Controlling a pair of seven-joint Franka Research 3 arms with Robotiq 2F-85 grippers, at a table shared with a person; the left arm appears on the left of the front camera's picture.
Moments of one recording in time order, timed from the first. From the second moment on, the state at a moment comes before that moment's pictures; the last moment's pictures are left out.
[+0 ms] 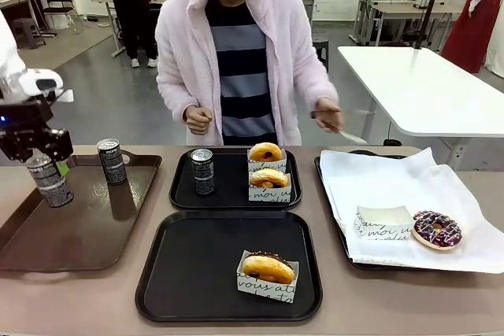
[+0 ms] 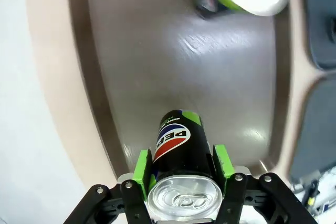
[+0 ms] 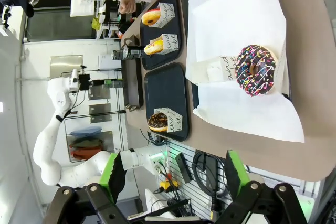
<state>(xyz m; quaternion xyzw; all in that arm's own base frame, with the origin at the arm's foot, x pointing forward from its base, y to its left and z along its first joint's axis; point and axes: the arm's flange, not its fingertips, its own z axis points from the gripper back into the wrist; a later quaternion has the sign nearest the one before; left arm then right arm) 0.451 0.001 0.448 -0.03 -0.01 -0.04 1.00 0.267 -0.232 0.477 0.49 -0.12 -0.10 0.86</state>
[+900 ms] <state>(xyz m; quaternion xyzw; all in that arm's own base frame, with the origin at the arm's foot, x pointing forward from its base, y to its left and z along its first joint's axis) 0.369 -0.061 0.550 -0.01 -0.04 -0.11 0.99 0.267 -0.232 0.477 0.49 -0.12 -0.10 0.86</state>
